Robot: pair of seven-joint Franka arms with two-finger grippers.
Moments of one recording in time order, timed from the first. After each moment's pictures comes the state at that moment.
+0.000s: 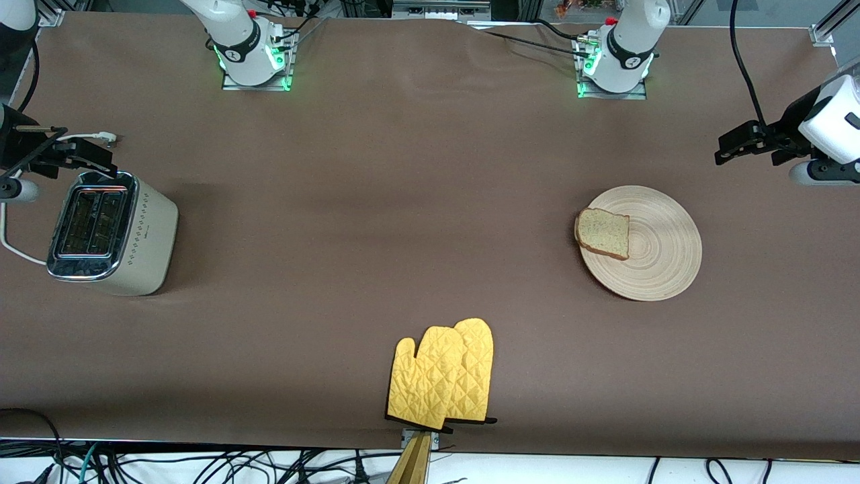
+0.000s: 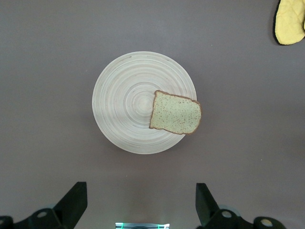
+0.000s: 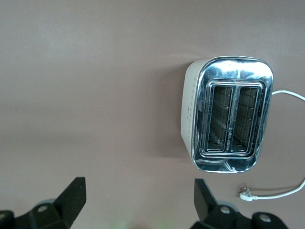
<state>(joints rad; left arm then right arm) -0.07 0.01 0.06 -1.60 -0.04 1.48 -0.05 -0.03 0.10 0.00 -1.53 -0.02 1.52 -0.05</state>
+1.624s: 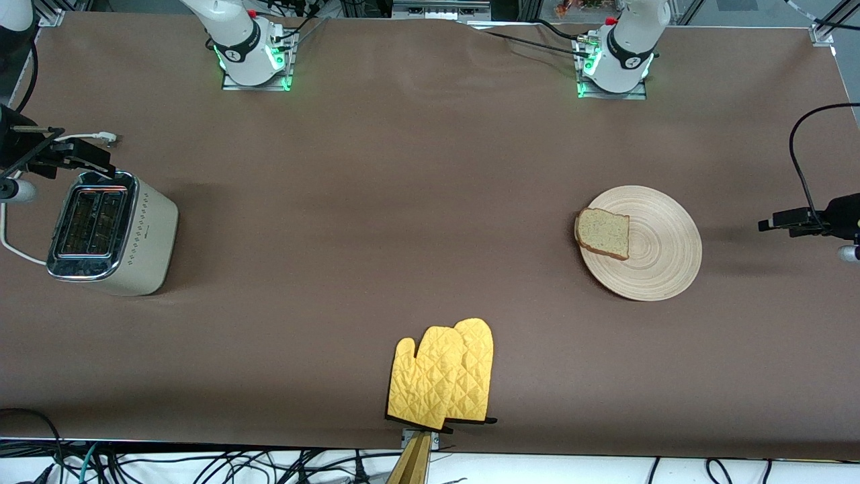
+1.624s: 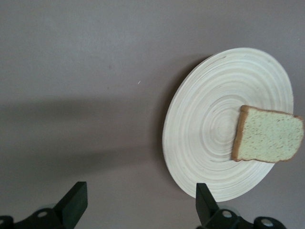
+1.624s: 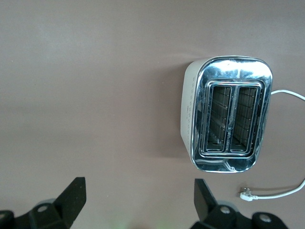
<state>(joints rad) 0.44 0.45 0.06 -1.70 -0.28 1.83 0.64 -0.03 0.10 0.00 -1.53 -0.02 1.52 -0.05</state>
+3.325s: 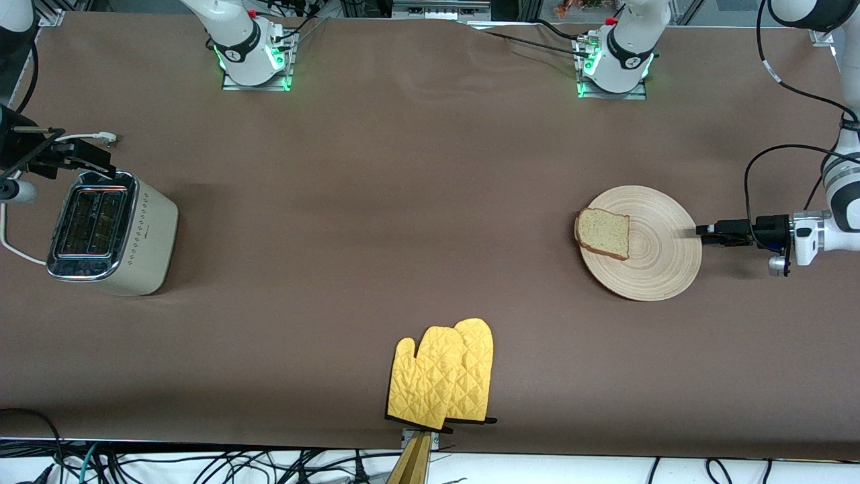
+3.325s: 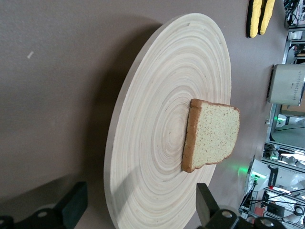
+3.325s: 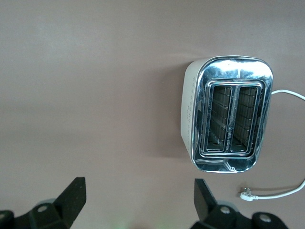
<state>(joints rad) 0.53 0.75 0.02 -1.66 -0.67 1.65 0.90 -0.03 0.10 0.00 -1.53 -0.02 1.52 -0.05</state>
